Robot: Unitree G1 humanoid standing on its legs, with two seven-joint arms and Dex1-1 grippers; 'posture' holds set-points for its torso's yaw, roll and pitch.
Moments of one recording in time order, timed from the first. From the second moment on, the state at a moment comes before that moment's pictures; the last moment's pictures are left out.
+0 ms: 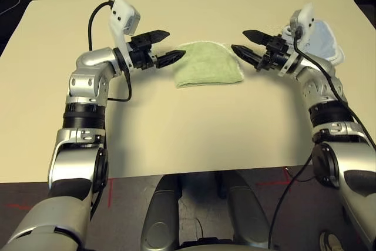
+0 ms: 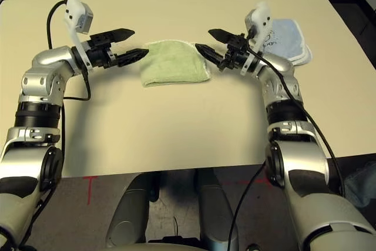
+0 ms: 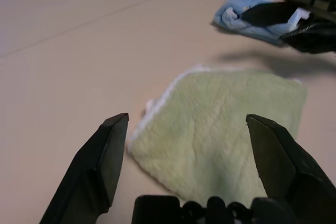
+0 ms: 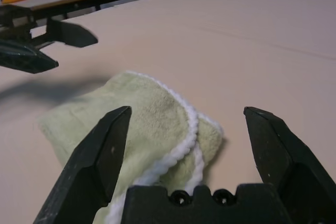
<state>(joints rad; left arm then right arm) -0.79 0.49 0.10 0.32 -0.26 0.33 -0.98 -0.79 -0.38 -0.18 0.51 0.30 0.02 0.98</state>
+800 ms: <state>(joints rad) -0.54 0.48 0.08 0.01 -0.31 0.54 -0.72 -0.49 -0.54 -0.12 0.17 0.37 0.07 1.02</state>
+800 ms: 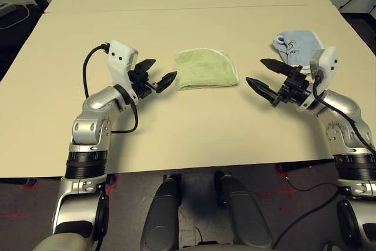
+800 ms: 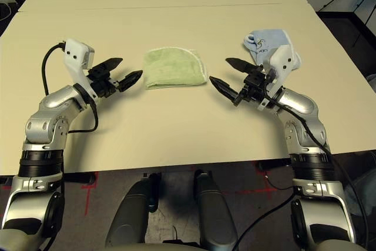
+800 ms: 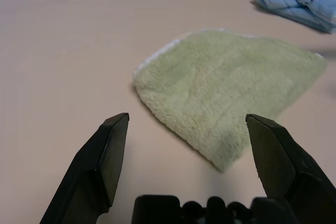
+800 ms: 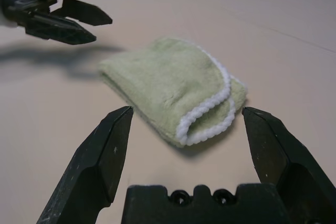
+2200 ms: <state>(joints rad) -0.90 0.32 0.39 0.46 -0.64 1.30 -0.51 -0.59 -0.53 -0.07 0.29 0.33 0.00 1.06</state>
